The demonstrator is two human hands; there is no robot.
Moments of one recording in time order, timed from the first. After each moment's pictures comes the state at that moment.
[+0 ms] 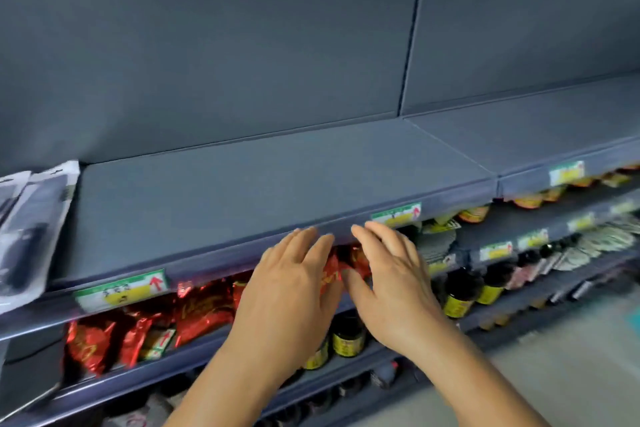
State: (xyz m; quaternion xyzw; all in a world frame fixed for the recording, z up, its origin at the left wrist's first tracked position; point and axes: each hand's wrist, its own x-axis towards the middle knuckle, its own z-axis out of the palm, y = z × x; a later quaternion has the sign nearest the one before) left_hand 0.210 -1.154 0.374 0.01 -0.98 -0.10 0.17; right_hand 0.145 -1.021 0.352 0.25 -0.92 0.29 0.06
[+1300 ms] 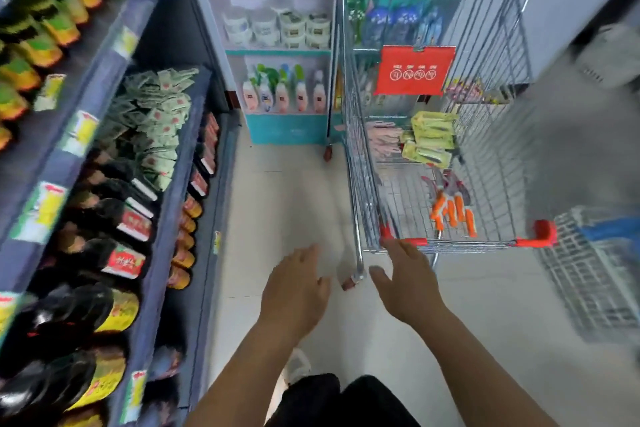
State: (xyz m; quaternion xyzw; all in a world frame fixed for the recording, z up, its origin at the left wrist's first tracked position) left_hand 0.015 -0.526 0.145 -0.46 -0.84 -0.14 -0.25; right_hand 0.159 -0.420 0.153 -0.52 -0.80 0.30 -0.03
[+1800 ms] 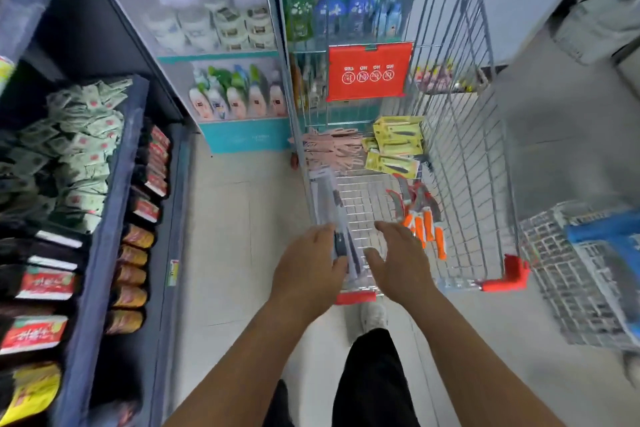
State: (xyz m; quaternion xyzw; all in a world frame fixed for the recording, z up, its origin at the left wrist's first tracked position) left_hand 0.048 -0.330 0.137 -0.50 -0.81 -0.18 -0.26; right_hand 0.181 -0.246 0.115 -0.55 -0.78 0.31 0.01
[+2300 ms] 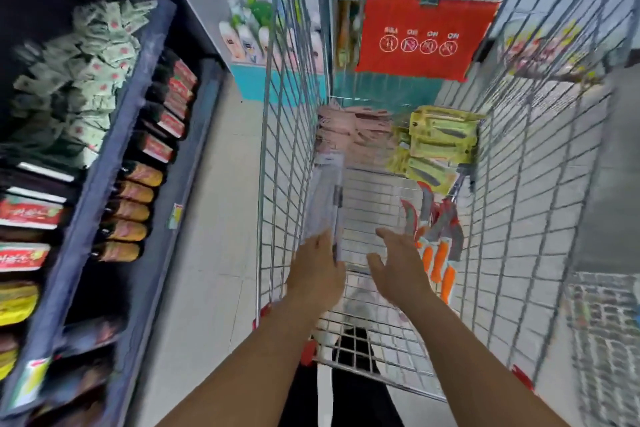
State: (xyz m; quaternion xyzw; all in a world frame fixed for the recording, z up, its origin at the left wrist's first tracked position) left_hand 0.096 -0.196 0.021 -0.28 -0.88 -0.11 -0.36; right_hand 0.197 -0.091 0.005 -0.44 -0.78 0.43 -0.11
